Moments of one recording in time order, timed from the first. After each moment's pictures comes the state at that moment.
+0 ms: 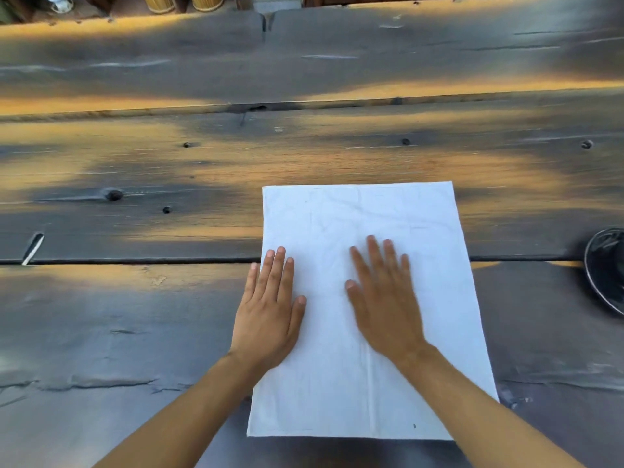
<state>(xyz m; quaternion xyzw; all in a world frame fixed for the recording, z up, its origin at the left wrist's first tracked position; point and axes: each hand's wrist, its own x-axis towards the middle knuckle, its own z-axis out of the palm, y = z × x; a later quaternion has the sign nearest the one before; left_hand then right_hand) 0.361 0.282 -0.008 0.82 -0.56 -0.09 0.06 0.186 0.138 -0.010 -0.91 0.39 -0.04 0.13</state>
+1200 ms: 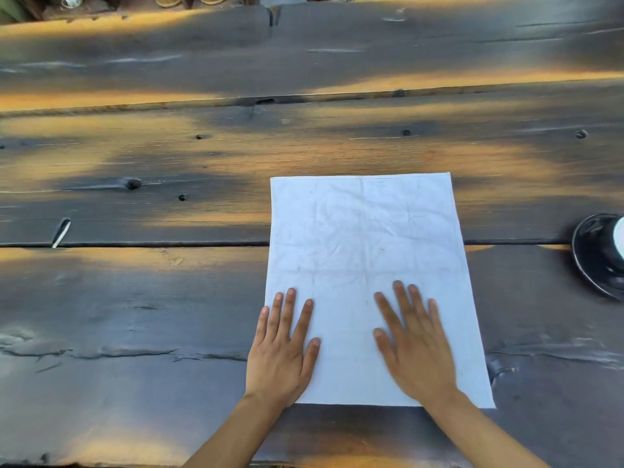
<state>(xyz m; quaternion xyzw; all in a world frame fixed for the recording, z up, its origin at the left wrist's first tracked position) 0.292 0.357 -0.012 0.84 -0.52 -0.14 -0.01 0.086 0.197 -0.025 -0.92 0.38 0.04 0.08</state>
